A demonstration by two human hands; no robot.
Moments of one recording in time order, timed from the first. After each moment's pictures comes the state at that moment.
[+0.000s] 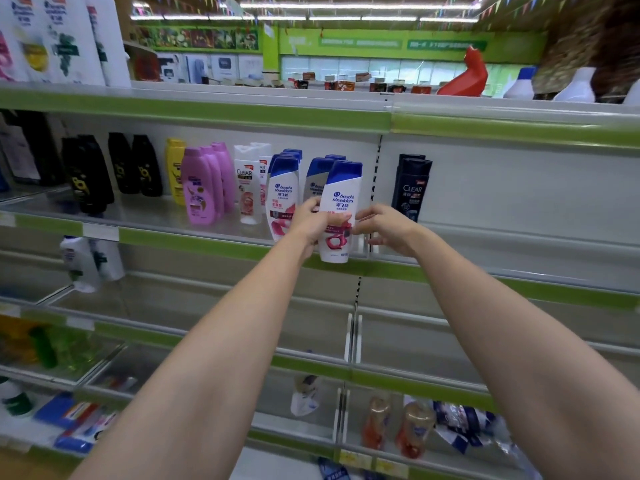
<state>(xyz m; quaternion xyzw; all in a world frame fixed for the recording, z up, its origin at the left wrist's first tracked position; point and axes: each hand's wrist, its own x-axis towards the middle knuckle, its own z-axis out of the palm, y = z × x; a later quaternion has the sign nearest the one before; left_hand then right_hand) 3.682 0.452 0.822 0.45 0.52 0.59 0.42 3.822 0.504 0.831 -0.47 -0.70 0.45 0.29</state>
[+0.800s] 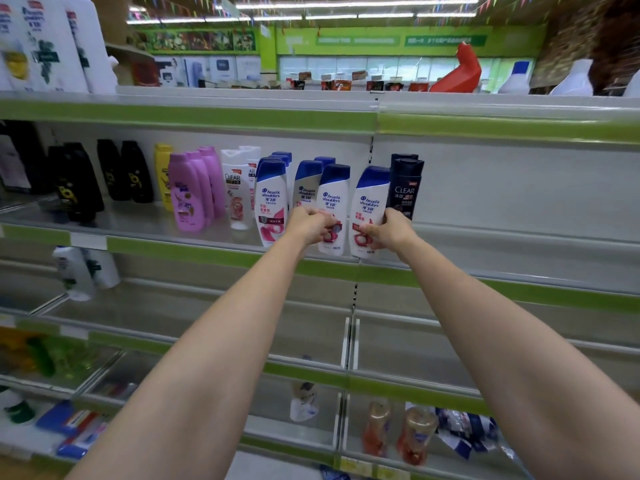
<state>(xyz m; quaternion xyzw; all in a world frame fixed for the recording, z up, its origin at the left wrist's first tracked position) 3.689 0.473 0.825 0.46 0.60 0.54 0.37 3.836 0.539 0.812 -0.54 -0.66 0.35 0.38</state>
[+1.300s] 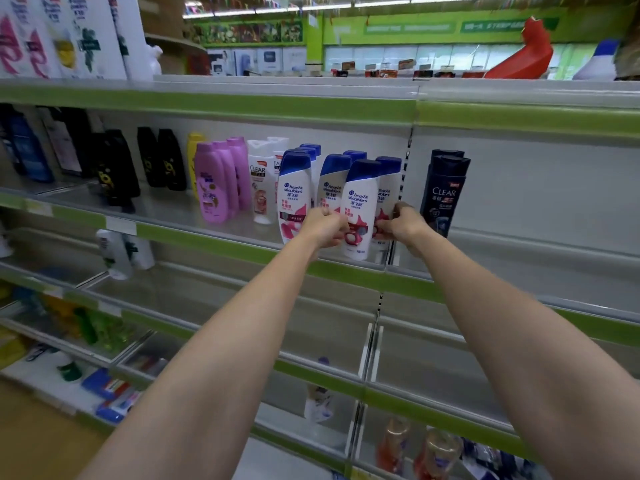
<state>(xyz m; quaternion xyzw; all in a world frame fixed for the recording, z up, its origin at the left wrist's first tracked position) 3.676 0.495 0.814 0.44 0.61 0.53 0.39 3.810 0.592 0.808 -0.51 -0.68 0.41 0.33</state>
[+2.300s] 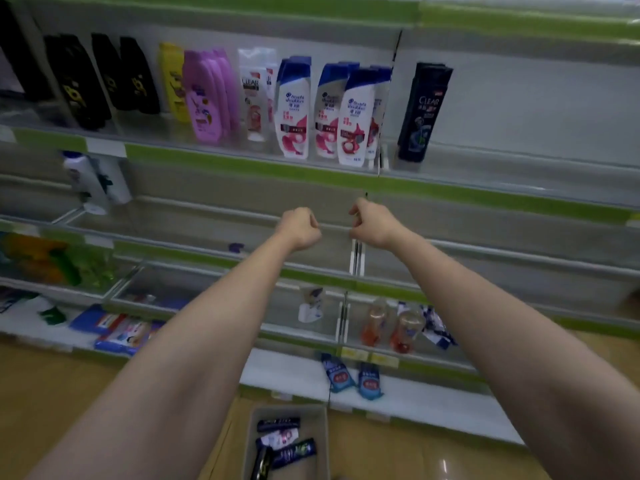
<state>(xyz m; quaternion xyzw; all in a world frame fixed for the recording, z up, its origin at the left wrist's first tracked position) 3.656 0.377 0.715 0.57 0.74 0.26 0.23 3.805 0.409 0.738 -0.55 -0.80 0.20 0.12</state>
